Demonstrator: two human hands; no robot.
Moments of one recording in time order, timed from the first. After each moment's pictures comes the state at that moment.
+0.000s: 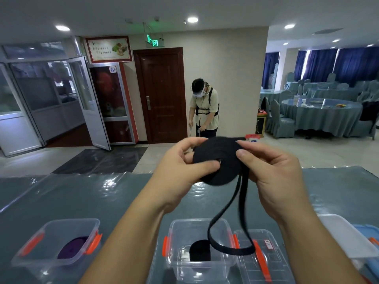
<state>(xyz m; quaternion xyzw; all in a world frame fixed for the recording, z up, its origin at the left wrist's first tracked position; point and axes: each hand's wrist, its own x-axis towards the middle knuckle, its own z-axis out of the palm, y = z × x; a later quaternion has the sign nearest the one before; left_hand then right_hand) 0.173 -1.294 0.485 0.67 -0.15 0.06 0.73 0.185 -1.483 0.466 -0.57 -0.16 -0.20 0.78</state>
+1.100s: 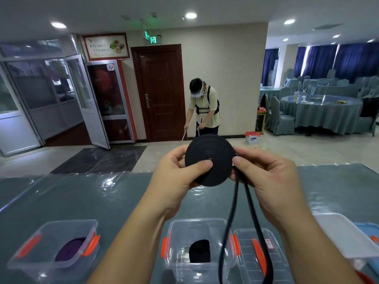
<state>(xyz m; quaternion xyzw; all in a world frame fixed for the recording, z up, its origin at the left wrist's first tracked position) 0.183 -1.297 0.470 0.62 -0.10 0.06 0.77 0.193 -1.486 0.452 -0.61 -0.15 -0.17 0.76</state>
